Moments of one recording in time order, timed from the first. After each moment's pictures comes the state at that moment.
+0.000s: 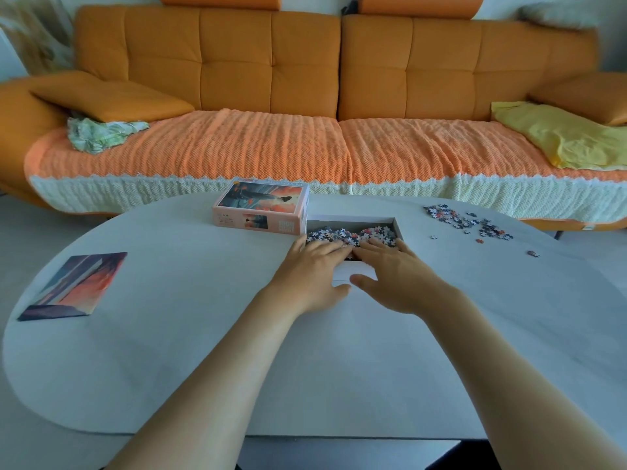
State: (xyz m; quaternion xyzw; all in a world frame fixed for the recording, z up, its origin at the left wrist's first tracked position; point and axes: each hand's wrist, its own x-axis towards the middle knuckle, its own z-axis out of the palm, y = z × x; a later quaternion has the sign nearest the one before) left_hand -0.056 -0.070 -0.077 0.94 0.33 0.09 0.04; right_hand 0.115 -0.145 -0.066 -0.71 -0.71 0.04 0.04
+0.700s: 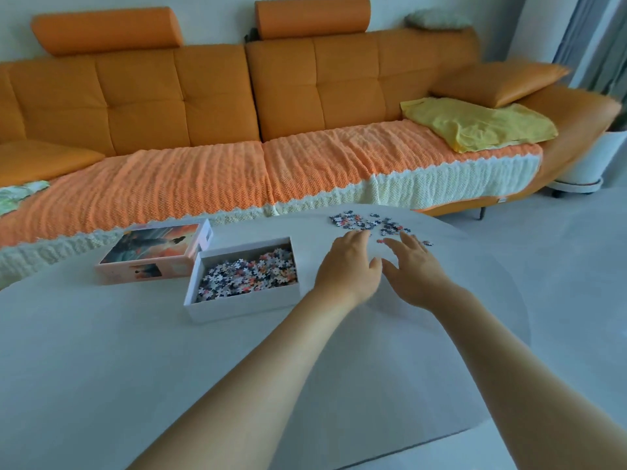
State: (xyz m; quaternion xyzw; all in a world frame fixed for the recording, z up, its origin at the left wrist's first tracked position) left_hand 0.167 -0.142 -0.055 0.91 0.32 0.18 0.21; right_hand 0.297 -0.213 -0.084 -0.84 -0.49 0.07 0.20
